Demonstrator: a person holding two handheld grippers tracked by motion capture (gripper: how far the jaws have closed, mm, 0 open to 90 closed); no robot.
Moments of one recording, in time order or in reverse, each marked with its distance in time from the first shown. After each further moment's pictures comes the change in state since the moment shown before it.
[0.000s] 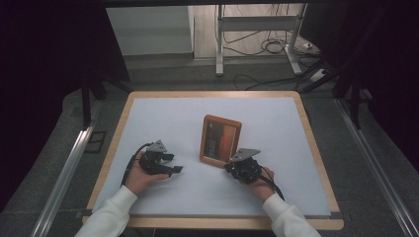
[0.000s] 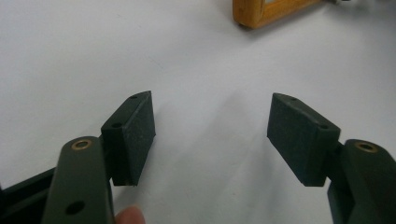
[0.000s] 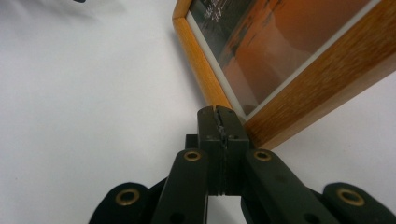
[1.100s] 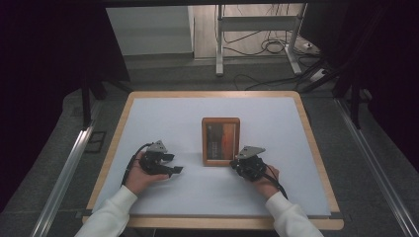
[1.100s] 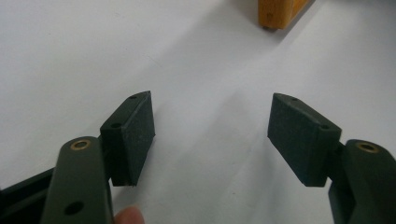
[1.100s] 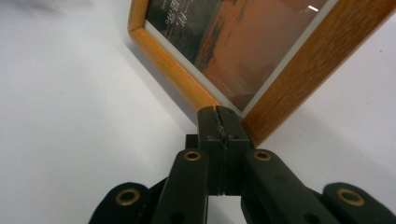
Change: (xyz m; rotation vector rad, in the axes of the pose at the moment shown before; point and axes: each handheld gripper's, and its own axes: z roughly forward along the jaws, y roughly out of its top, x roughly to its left) left arm 0.000 0.000 0.001 0.004 -0.001 0.002; right arm -0.014 -0.005 -0.005 0.001 -0.054 0.007
